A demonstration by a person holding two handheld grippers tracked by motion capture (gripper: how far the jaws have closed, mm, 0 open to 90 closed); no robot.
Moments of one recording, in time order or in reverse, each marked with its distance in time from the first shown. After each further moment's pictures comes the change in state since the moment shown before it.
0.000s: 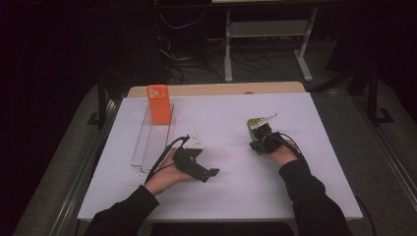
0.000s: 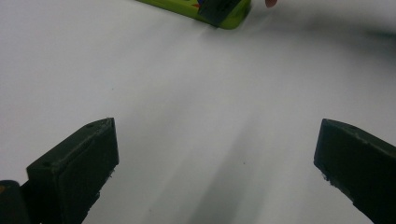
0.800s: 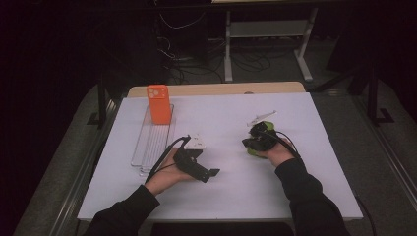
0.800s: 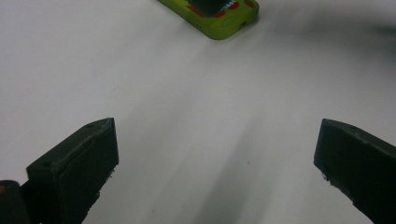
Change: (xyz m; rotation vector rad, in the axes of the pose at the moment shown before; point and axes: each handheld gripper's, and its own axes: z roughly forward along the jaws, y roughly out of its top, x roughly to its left) left arm 0.001 0.000 0.002 0.008 0.009 0.010; right arm 0.014 0.016 -0.003 -0.072 0.077 0.001
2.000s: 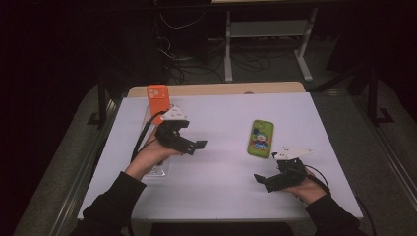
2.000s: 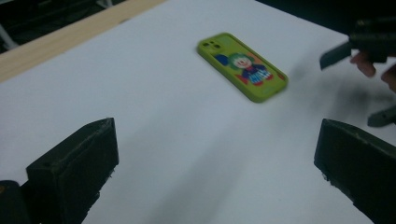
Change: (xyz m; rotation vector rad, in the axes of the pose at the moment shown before) left arm 0.033 0.039 -0.052 -0.101 0.058 -0.065; right arm 0.026 -0.098 -0.061 -0.219 0.010 -0.064
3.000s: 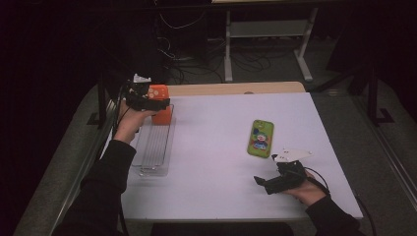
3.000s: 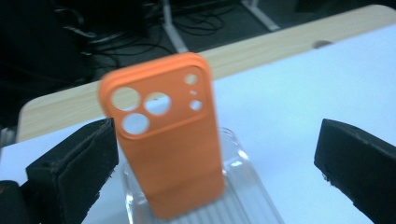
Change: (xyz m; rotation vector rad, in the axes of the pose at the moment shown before) left arm 0.138 0.016 -0.037 -0.003 0.470 -0.225; right arm 0.002 -0.007 0.002 -0.001 0.004 -0.009
